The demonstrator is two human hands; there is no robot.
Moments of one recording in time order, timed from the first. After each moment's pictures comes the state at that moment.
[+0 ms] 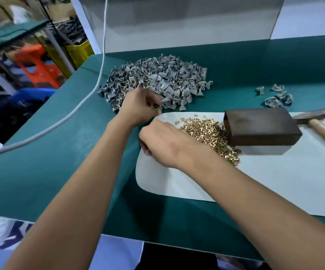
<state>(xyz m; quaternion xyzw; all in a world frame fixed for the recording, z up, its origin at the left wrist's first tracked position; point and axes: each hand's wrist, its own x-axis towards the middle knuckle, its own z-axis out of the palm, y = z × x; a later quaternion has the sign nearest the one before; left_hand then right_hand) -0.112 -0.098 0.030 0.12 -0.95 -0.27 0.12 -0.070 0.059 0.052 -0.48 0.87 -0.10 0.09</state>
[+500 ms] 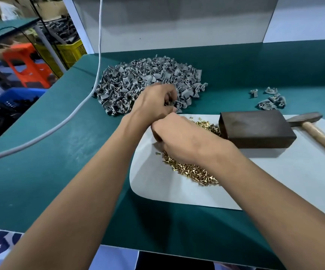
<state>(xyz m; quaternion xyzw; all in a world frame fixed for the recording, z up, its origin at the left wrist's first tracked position) -0.146 -0.066 0.029 0.02 -0.97 -0.21 0.13 -0.092 0.086 0.058 -0.47 0.88 -0.09 0.04</state>
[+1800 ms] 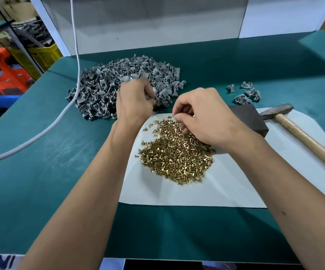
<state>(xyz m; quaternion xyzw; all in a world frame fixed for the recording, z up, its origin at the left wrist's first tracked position) -0.147 -0.031 0.032 0.18 -0.93 -0.23 0.22 -0.138 0.163 0.057 -0.33 0.88 -0.35 0.00</state>
